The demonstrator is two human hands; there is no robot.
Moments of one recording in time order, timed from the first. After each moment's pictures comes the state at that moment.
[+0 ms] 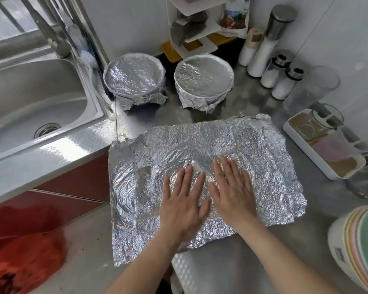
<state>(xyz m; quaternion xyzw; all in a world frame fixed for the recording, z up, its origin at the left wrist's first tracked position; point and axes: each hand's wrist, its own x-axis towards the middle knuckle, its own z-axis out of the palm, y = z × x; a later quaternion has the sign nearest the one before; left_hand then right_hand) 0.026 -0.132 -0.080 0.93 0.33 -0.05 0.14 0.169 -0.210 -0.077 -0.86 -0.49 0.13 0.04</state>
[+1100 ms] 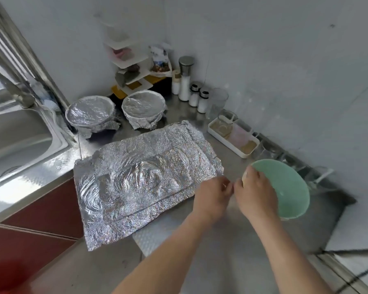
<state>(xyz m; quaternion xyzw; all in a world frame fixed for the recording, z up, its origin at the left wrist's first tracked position) 0.122 -0.280 0.052 0.87 0.25 0.04 0.43 0.183 -0.368 0.079 -0.98 -0.17 0.05 0.10</state>
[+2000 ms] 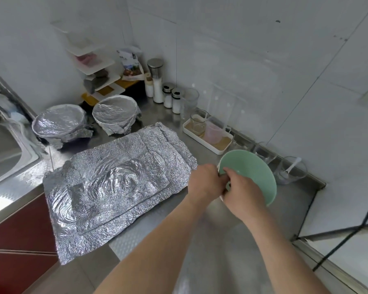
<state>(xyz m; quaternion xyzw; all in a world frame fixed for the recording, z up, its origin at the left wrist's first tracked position) 0.181 -0.319 0.081 0.90 0.25 -0.03 0.34 0.204 -0.422 0.087 -0.95 -0.24 0.12 0.16</state>
